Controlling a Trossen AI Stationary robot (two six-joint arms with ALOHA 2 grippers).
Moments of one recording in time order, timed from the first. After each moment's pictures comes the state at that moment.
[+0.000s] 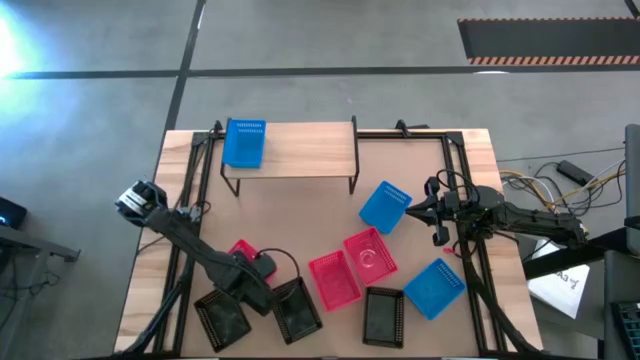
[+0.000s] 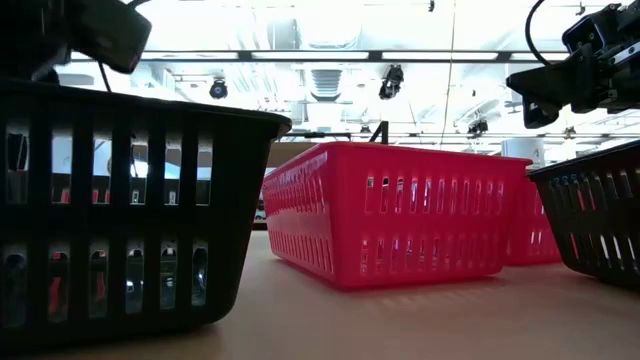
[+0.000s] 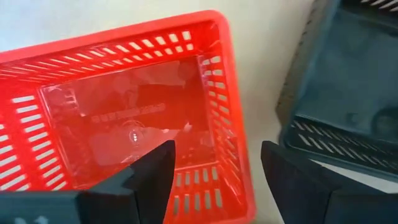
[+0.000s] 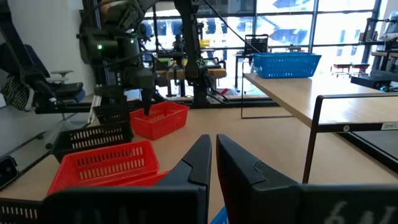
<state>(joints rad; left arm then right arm) -0.63 1.67 1.17 -0.95 -0.11 -1.36 -0.15 0.03 0.01 0.04 -0.21 0.03</state>
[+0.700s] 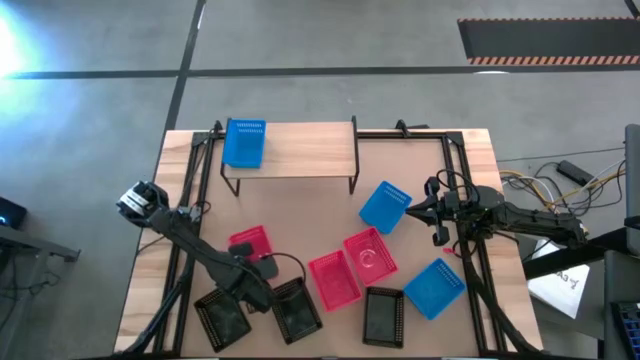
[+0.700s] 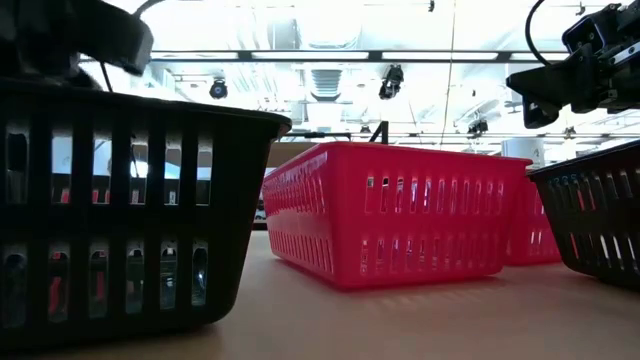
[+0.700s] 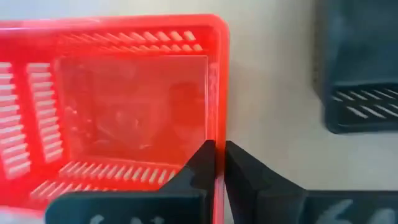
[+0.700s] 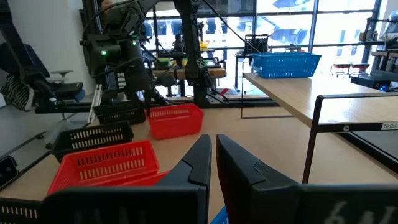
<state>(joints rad) -0.63 1.67 1.16 -1.01 -0.16 -0.96 -0.15 0.03 0.01 0.04 -0.21 0.03</state>
